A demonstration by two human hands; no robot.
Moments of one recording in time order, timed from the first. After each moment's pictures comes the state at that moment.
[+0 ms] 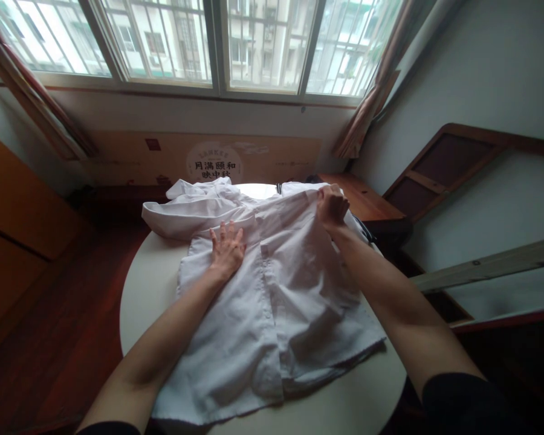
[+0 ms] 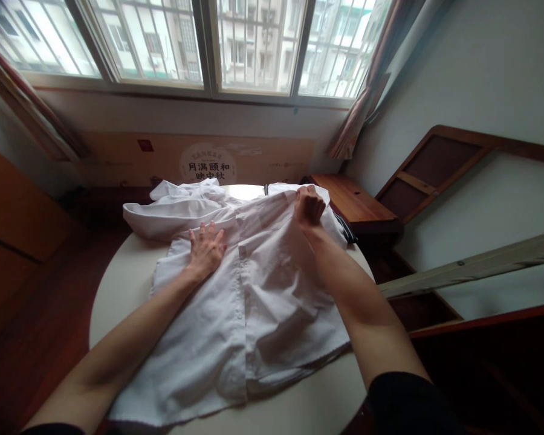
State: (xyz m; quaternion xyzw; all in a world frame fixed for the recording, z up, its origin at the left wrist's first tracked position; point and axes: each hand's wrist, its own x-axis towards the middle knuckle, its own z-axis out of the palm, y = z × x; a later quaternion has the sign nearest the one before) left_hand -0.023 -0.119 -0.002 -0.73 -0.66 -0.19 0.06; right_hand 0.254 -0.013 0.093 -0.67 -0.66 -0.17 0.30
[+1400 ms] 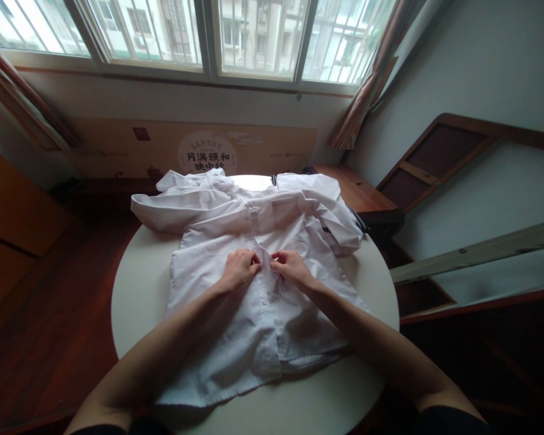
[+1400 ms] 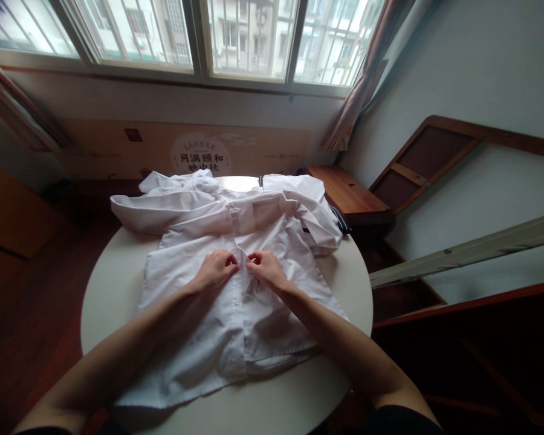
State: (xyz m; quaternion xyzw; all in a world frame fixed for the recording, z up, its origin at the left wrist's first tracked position) left_hand 0.018 -0.167 0.009 -0.76 -0.60 -0.17 -0.19; right_hand 0.196 -0.157 0.003 -0.55 -0.68 0.39 0.29
